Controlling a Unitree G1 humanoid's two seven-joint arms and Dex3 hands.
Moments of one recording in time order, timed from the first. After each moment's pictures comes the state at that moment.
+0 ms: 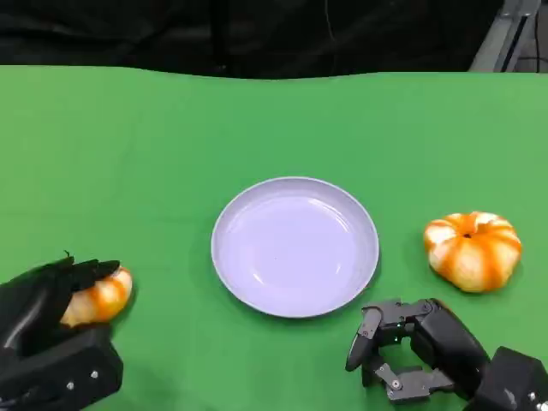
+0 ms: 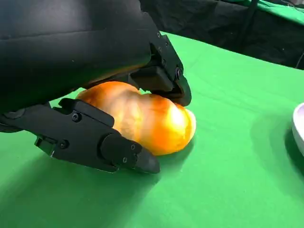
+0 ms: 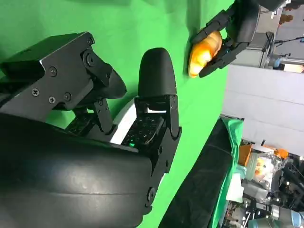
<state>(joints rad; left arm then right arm) -0.29 0.44 -0.24 0.91 0.57 -0.52 0.37 -0.25 -0.02 0.09 0.96 -0.02 -0.99 0.43</state>
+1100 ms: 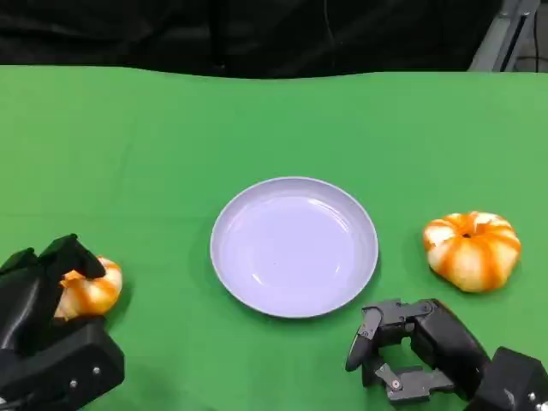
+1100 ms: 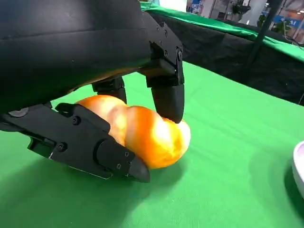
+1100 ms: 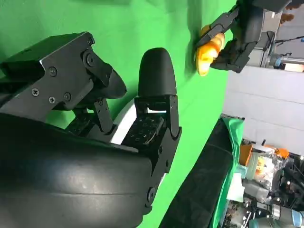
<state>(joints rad) -0.29 0.42 -0.23 0.92 0.56 -0.53 0.51 -0.25 -0.02 0.09 0.97 -0.03 -0.99 0.43</state>
